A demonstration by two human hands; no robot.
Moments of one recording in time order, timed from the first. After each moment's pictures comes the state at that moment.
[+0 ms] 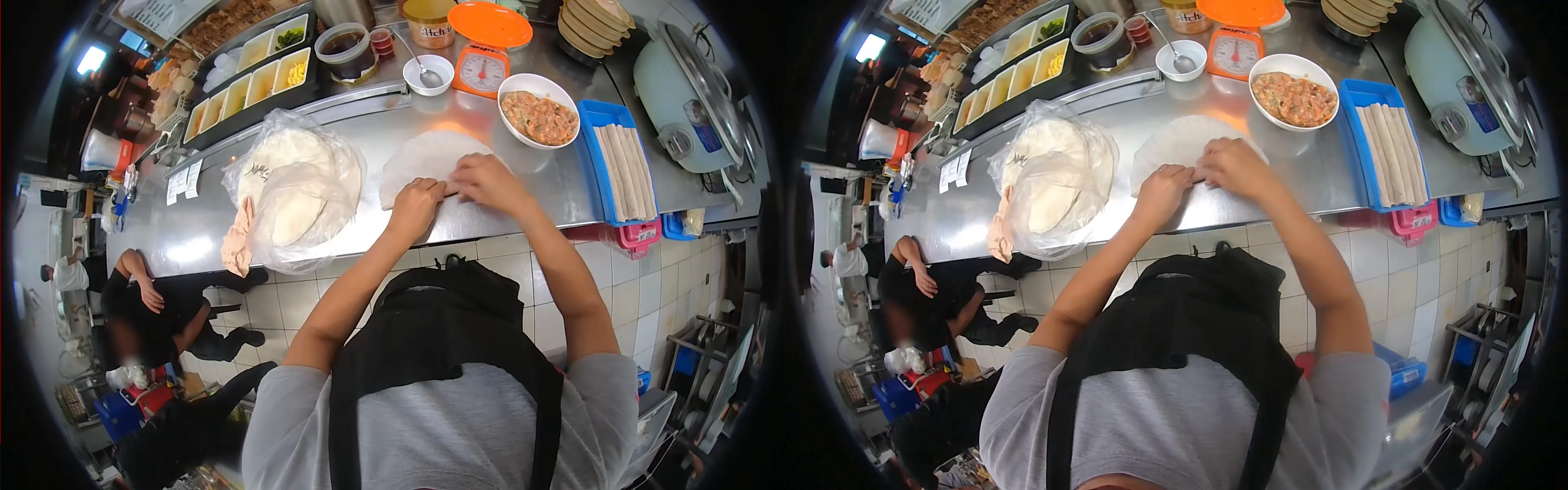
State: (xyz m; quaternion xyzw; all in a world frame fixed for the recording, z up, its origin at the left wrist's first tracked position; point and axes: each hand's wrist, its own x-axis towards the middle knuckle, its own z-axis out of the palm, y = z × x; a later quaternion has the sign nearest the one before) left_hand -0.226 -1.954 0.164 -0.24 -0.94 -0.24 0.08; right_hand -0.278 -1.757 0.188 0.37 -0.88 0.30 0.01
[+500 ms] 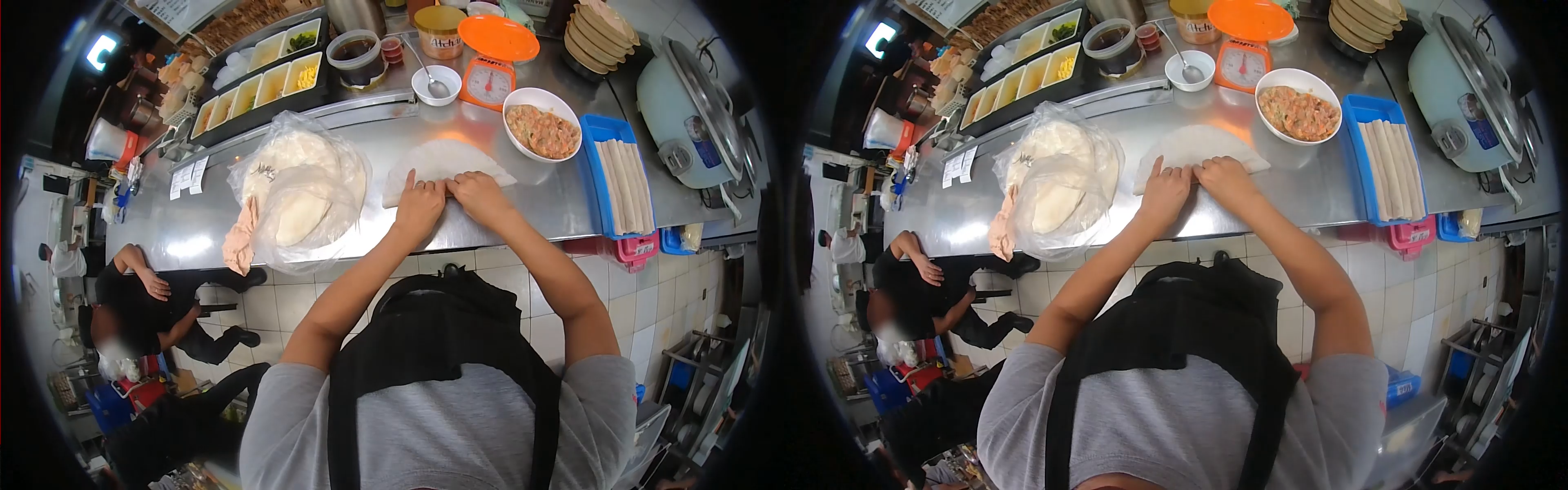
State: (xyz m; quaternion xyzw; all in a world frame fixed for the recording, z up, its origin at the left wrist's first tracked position) left_hand -0.234 -1.948 0.174 -0.23 -0.97 0.00 0.05; right_hand -0.268 -1.785 0.174 0.40 -0.90 0.11 0.09
